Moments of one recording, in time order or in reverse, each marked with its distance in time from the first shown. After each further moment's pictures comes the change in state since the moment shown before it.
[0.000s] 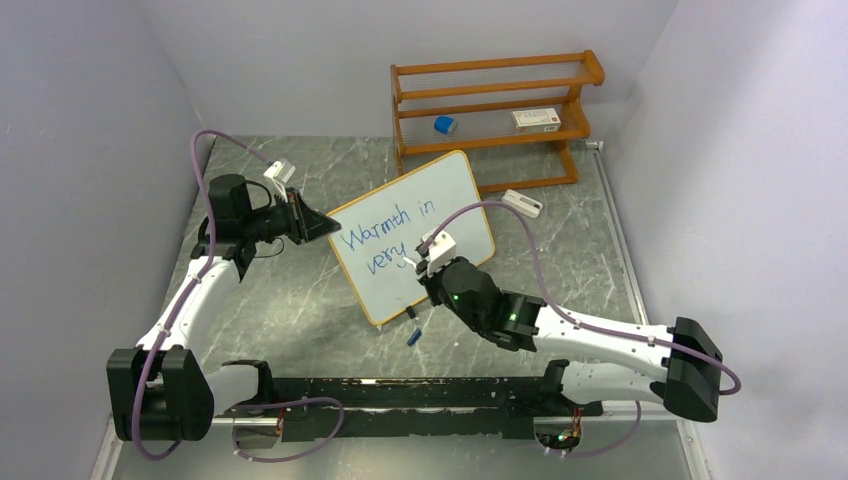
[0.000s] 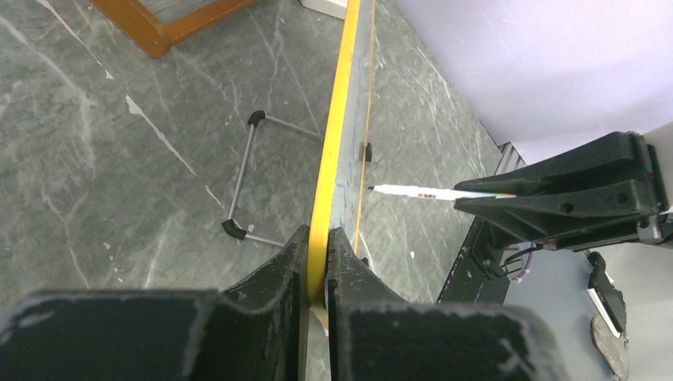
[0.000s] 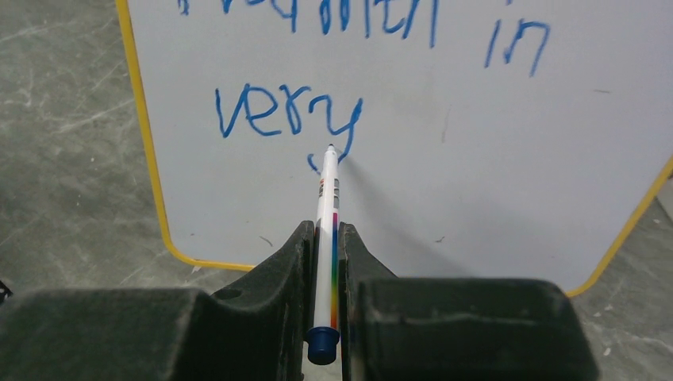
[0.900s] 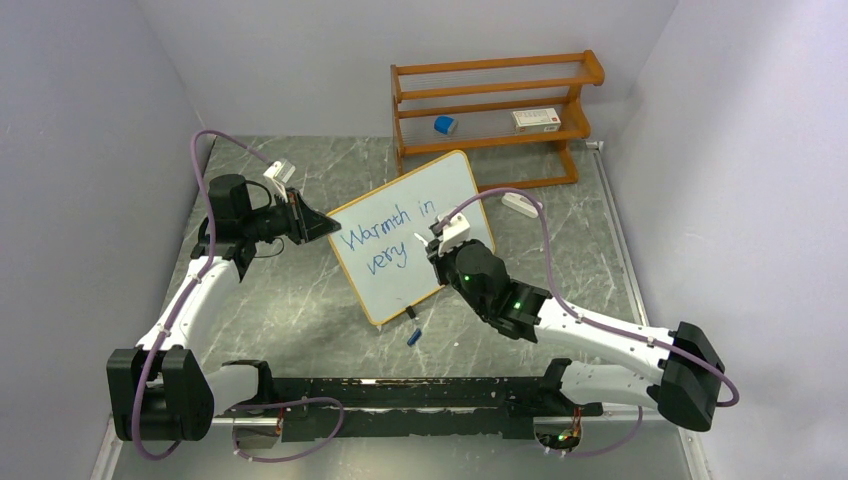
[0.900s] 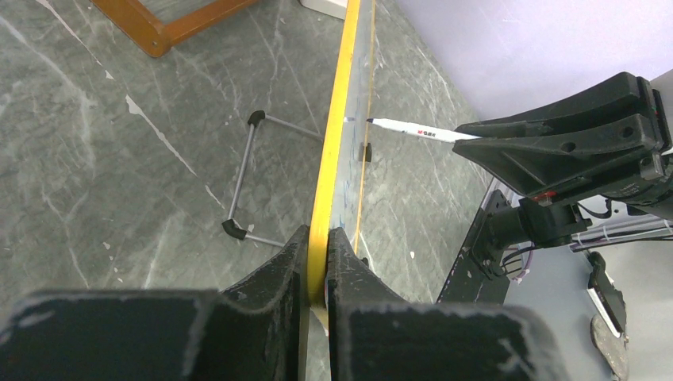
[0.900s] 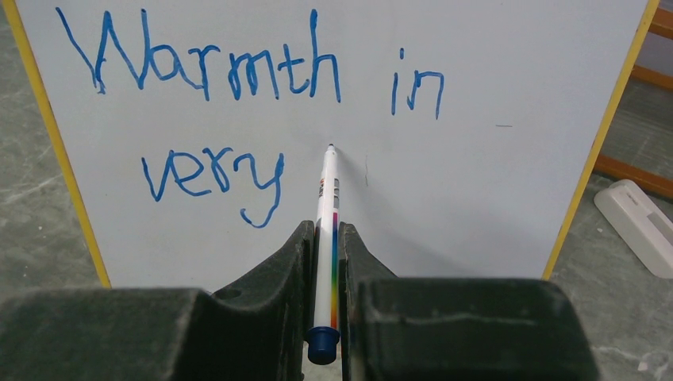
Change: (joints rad) left arm 0.000 0.000 0.000 0.000 0.000 0.000; right arm -0.130 -0.020 0.000 0.092 -0.010 -0.052
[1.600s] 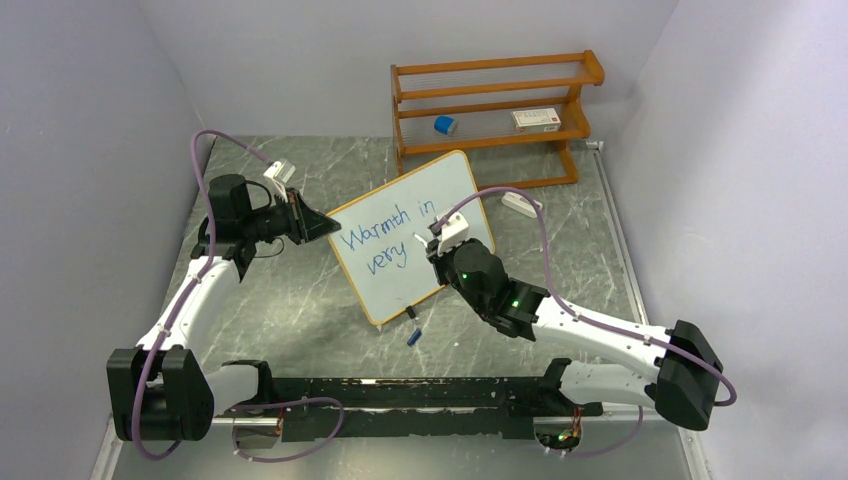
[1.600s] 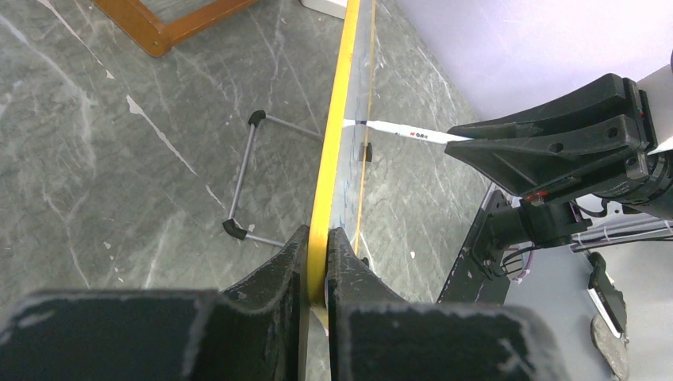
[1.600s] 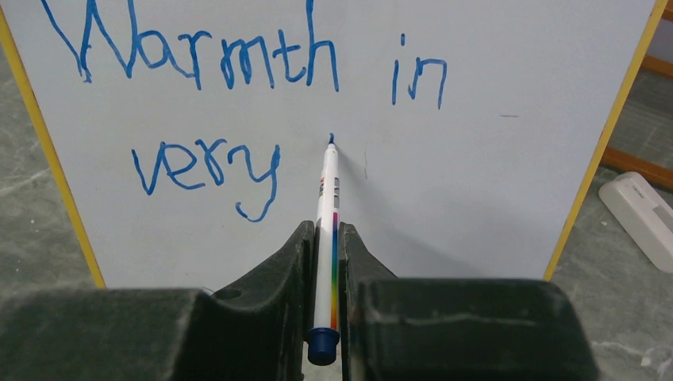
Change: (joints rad) left arm 0.000 0.000 0.000 0.000 0.000 0.000; right arm -0.015 0.023 0.000 0.000 -0.012 0.004
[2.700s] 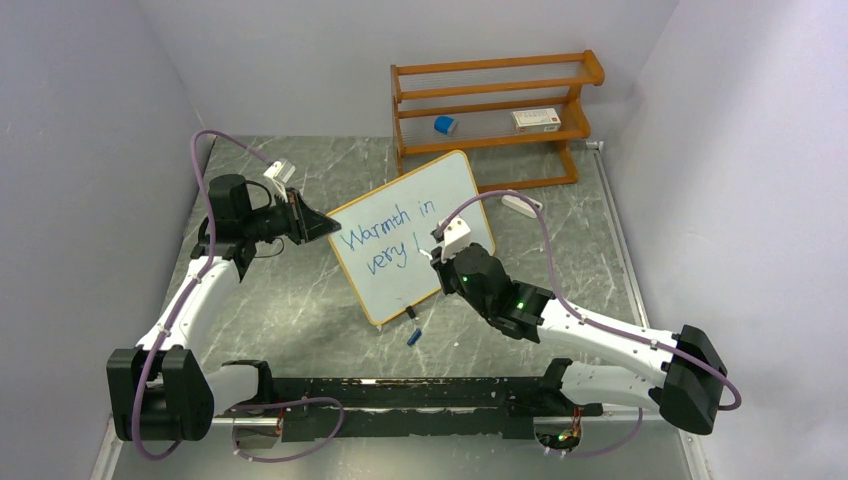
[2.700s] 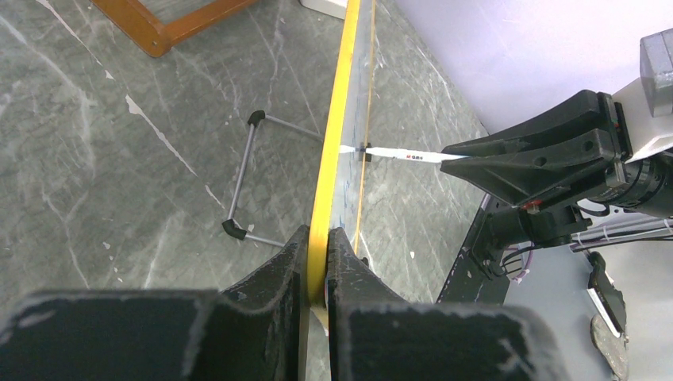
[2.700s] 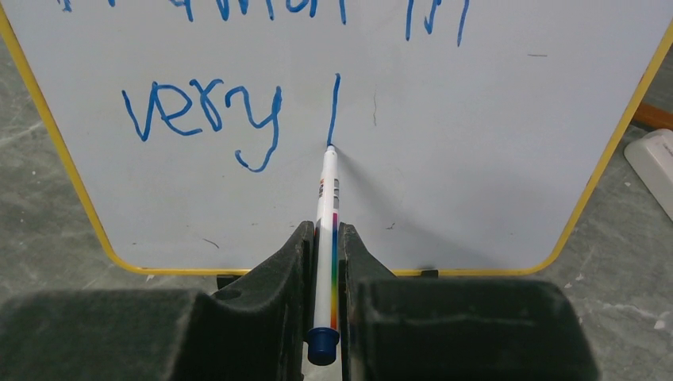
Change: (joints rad) left arm 0.000 0.000 0.000 0.000 0.000 0.000; right arm -0.001 -0.037 -0.007 -0.152 -0.043 0.063
